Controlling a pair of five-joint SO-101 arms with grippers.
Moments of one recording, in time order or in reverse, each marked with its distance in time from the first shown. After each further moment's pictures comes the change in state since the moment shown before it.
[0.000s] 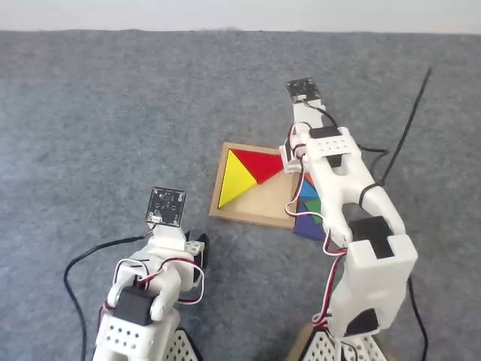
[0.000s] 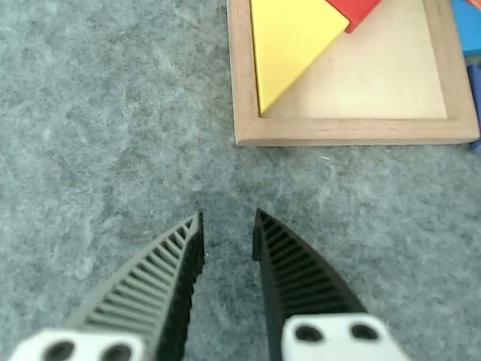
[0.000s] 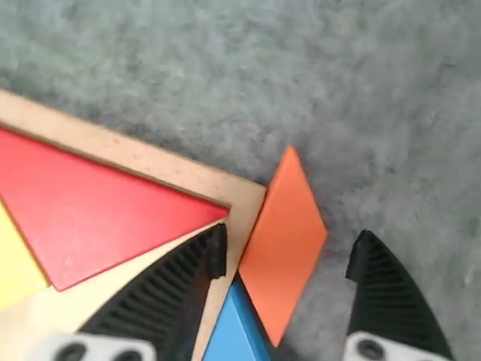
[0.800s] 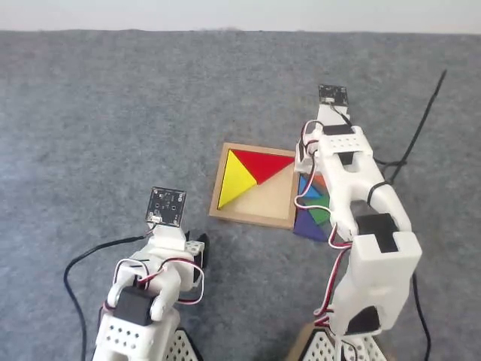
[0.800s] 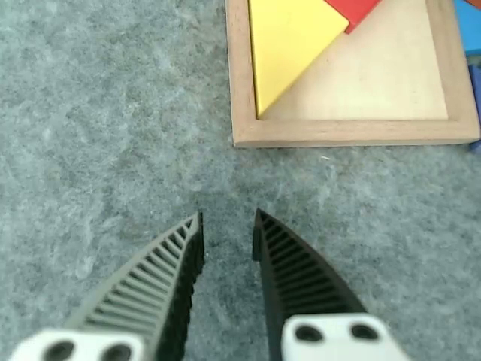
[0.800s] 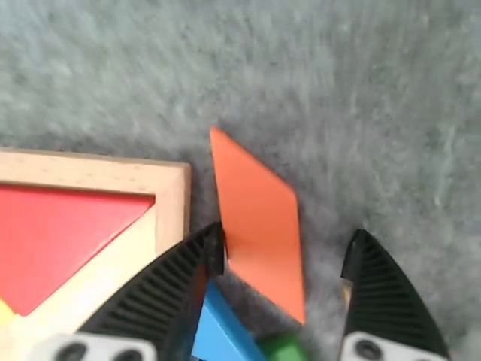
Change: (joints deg) left arm 0.0 0.0 0.0 0.0 0.0; right arm 3.7 0.8 -1.6 5.1 -12.5
